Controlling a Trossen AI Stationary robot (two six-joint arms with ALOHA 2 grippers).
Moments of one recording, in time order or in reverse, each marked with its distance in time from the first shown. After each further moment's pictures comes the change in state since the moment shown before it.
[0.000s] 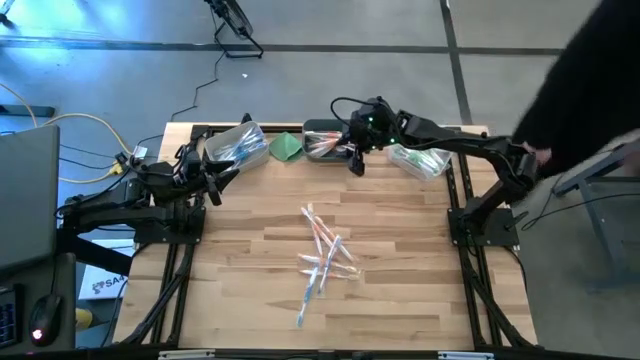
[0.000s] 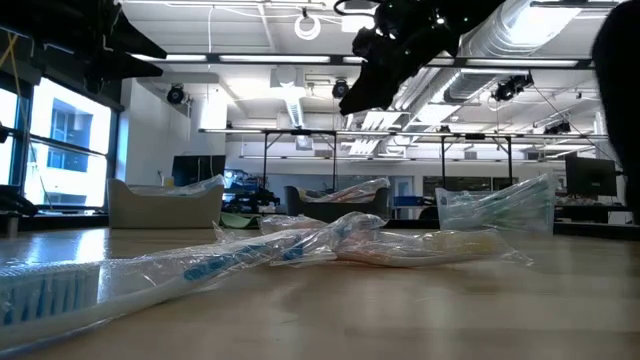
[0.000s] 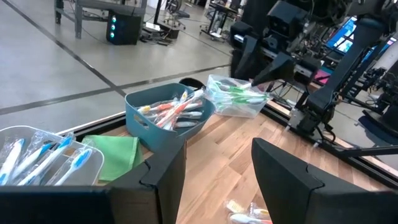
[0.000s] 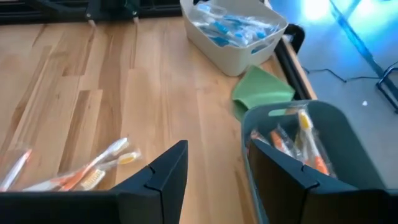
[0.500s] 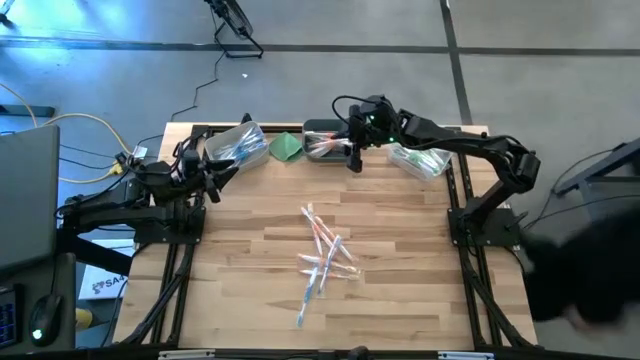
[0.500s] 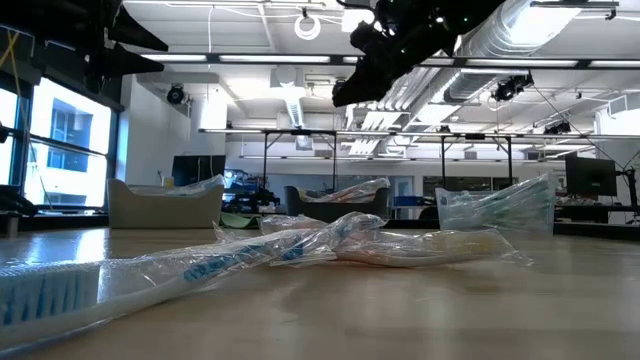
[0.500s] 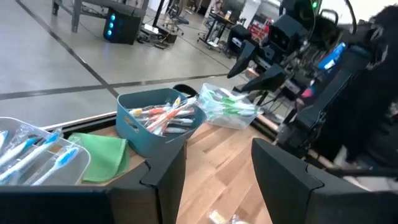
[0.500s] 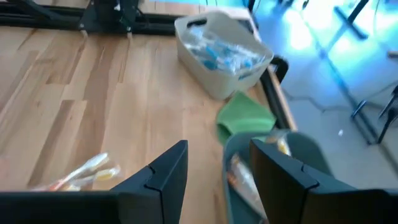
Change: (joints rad) left arm 0.000 0.000 0.000 0.036 -0.003 -0.094; right arm -0.004 0.000 0.000 0.089 0.021 -0.075
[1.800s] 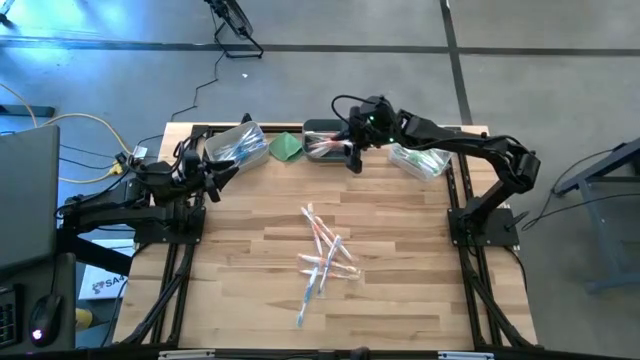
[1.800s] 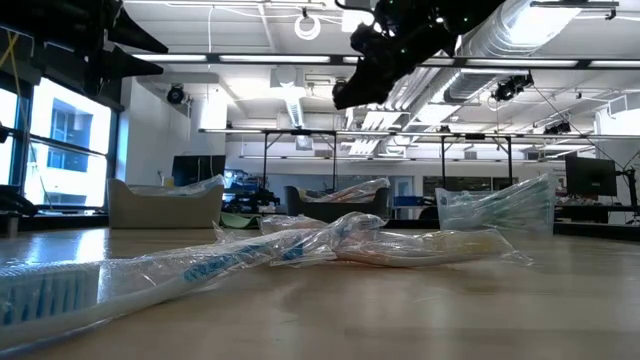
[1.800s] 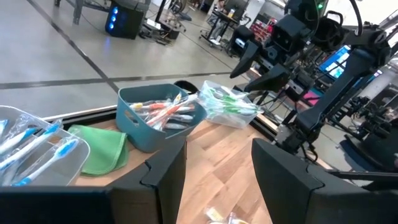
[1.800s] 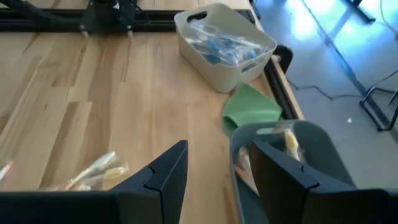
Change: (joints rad) left arm 0.000 0.000 0.000 -0.014 -0.002 -0.044; right arm 0.000 0.000 0.000 -0.014 0.001 0.047
